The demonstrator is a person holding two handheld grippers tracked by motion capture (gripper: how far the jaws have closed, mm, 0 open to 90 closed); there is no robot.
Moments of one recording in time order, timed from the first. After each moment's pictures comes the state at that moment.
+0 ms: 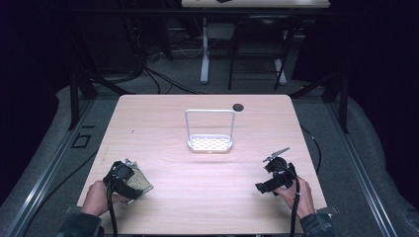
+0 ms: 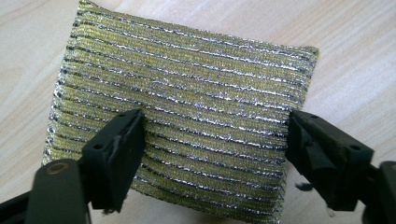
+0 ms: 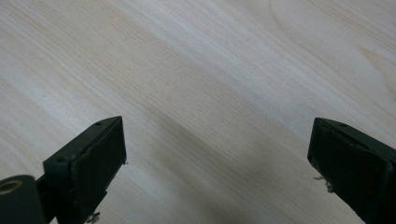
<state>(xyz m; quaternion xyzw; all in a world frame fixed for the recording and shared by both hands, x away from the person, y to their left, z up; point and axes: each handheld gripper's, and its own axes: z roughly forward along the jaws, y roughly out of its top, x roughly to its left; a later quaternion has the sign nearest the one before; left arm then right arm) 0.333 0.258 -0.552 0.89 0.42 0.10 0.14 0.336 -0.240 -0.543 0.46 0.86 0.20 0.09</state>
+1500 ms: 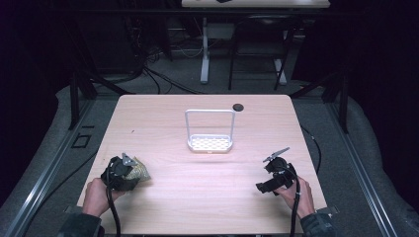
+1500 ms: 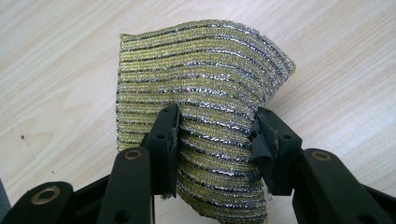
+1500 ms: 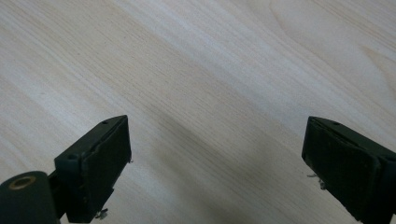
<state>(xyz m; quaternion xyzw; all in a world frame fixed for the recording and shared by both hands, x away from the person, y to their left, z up) 0.327 0.250 -0.529 0.87 0.42 0.18 0.17 0.337 -0.241 -0.543 0.46 0.86 0.20 0.09</state>
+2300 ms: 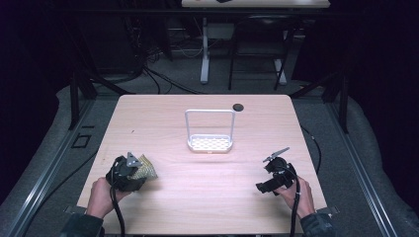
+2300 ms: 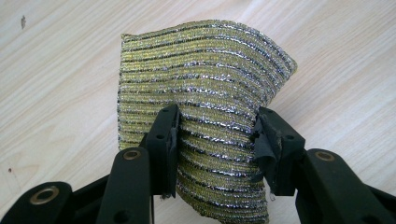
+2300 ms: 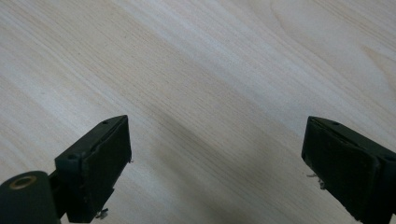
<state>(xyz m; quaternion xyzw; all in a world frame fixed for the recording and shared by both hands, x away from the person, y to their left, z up) 0.320 0.232 -0.519 0.88 0.39 0.19 0.21 0.337 -0.241 -0.543 0.46 0.86 0.20 0.09</state>
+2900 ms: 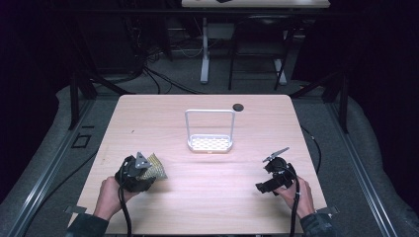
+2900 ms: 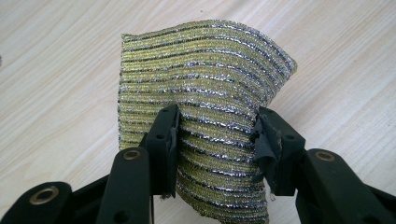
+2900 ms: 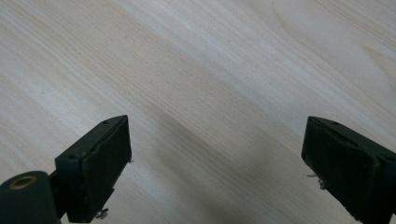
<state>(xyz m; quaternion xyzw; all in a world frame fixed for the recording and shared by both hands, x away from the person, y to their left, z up) 0.318 0.209 -0.516 0.89 0.36 0.18 0.23 0.337 -0.240 -0.544 0.46 0.86 0.20 0.09</state>
